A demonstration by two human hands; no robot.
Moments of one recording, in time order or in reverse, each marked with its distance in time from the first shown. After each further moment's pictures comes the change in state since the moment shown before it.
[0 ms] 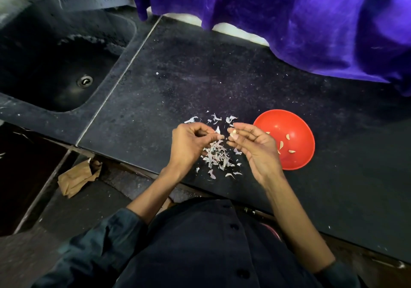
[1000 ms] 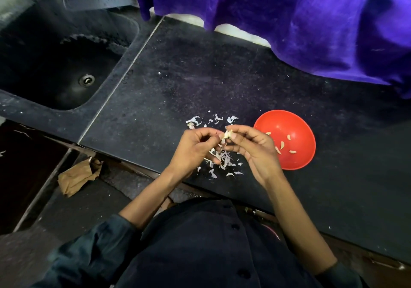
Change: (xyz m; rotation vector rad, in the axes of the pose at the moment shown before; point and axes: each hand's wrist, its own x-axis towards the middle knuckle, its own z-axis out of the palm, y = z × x) left_hand -0.017 0.011 -0.002 -0.240 -0.251 -0.050; right_hand -0.009 -0.005 0.009 -0.080 -0.138 -0.034
